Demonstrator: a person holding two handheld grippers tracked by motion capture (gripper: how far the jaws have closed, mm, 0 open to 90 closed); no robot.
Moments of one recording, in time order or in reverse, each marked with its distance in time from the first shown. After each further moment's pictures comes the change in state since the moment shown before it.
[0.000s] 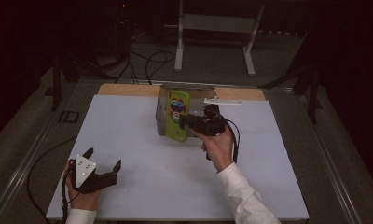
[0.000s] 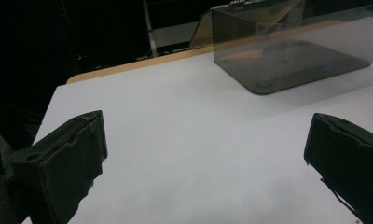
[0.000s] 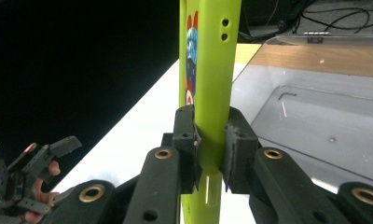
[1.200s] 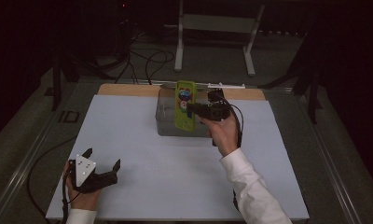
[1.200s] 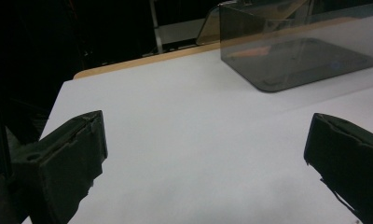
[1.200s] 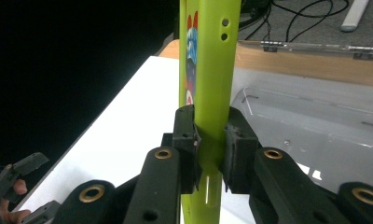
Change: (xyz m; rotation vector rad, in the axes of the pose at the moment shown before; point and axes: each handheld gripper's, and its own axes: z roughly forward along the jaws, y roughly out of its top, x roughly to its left) left arm 0.001 -0.001 0.001 0.014 0.024 -0.006; right arm -0.018 0.037 0.002 0.066 -0.104 0.011
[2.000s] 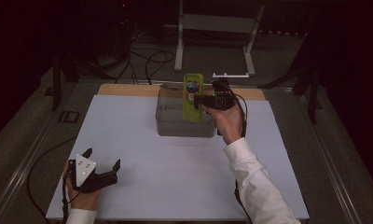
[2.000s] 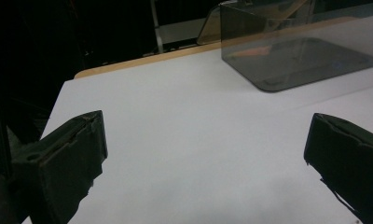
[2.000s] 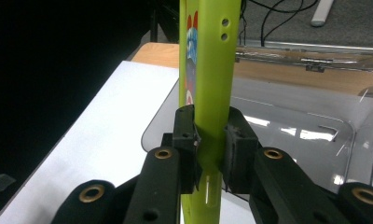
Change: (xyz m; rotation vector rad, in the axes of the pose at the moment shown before) left arm 0.000 0.000 0.000 0.002 0.003 0.000; right arm -0.022 0.025 0.003 0.028 -0.088 0.024
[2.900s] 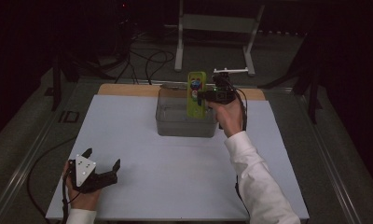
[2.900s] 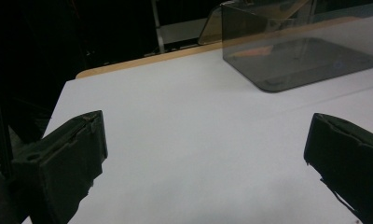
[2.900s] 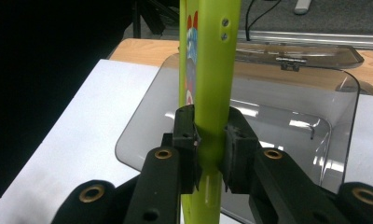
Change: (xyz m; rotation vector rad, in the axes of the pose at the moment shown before) left arm 0.000 0.000 0.000 -0.001 0.004 -0.001; right arm -0.018 0.013 0.014 0.048 -0.057 0.036
